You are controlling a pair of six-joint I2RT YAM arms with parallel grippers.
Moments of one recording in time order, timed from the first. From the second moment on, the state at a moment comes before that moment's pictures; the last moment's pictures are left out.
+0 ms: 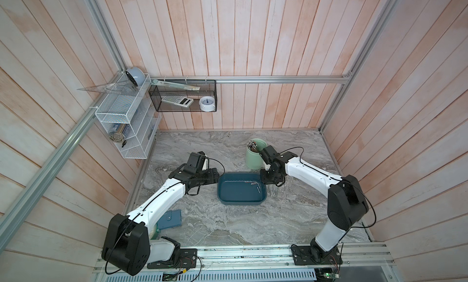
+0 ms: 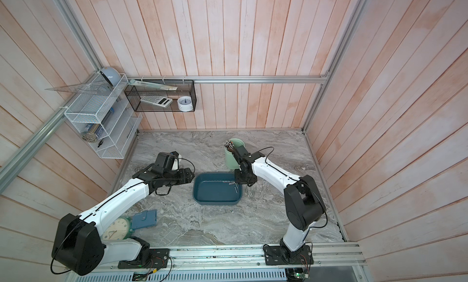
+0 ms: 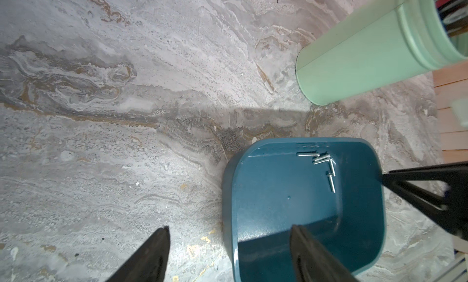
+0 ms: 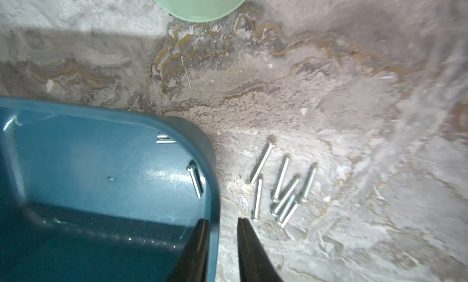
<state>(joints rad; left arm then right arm) -0.40 1.33 0.94 -0.54 0.14 -0.46 0.59 1.69 1.30 -0.91 0.04 0.47</state>
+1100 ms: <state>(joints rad) -0.40 1.37 0.94 -0.53 0.18 -0.48 0.80 1.95 1.45 -1.00 0.16 0.61</state>
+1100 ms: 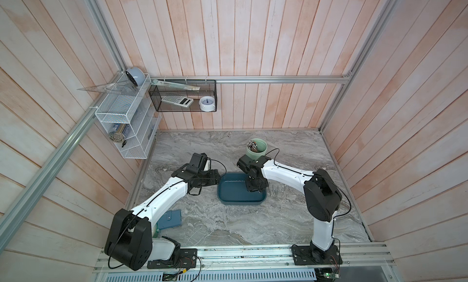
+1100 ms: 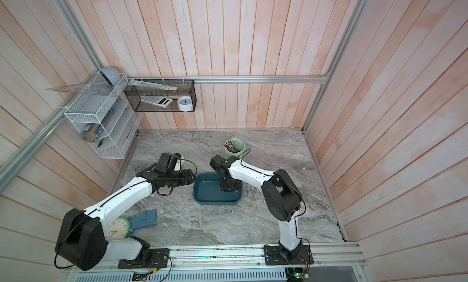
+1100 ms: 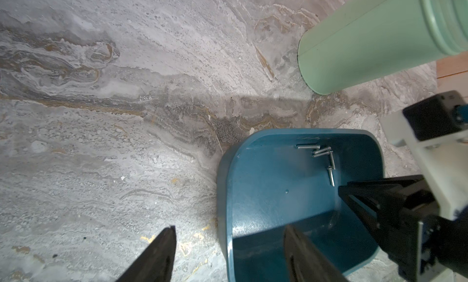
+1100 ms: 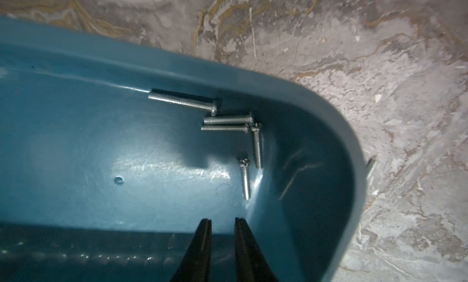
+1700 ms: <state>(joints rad) -0.40 1.38 0.94 -0.53 0.18 -0.48 0.80 2.01 1.45 -0.99 0.20 0.65</state>
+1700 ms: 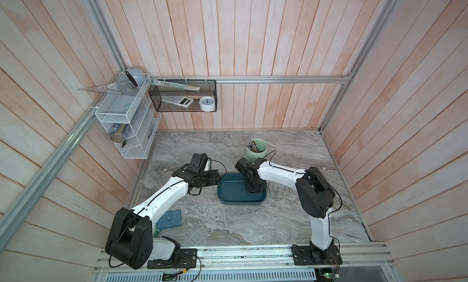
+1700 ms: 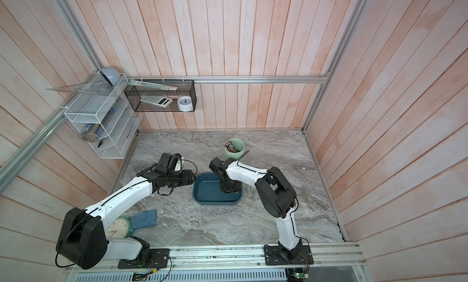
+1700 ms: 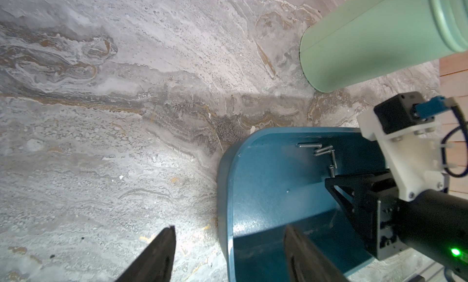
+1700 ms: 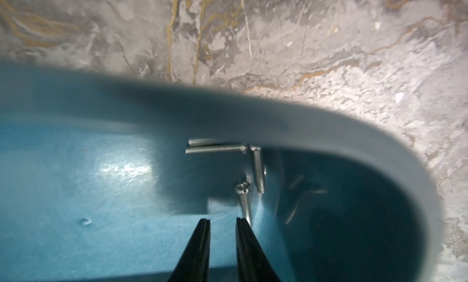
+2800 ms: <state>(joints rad) -0.40 1.38 0.94 -0.52 0.18 -0.48 0.78 2.05 1.45 -0.93 0.21 0.69</state>
